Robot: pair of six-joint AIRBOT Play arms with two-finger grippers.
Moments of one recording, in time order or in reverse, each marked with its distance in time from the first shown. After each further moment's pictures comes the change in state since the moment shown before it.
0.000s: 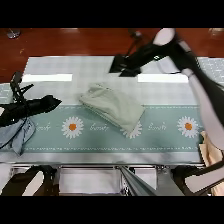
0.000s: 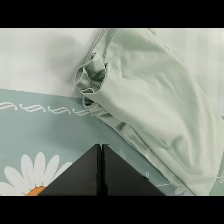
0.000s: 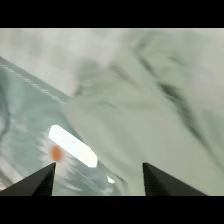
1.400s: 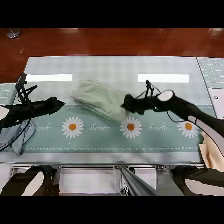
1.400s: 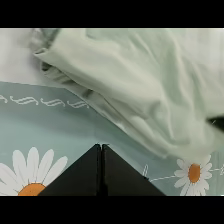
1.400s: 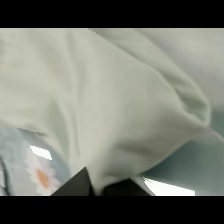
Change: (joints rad) left arm -0.040 -0.011 -0.024 -0.009 0.016 0.003; right arm 0.046 0.282 -0.932 0.421 -0.651 -0.161
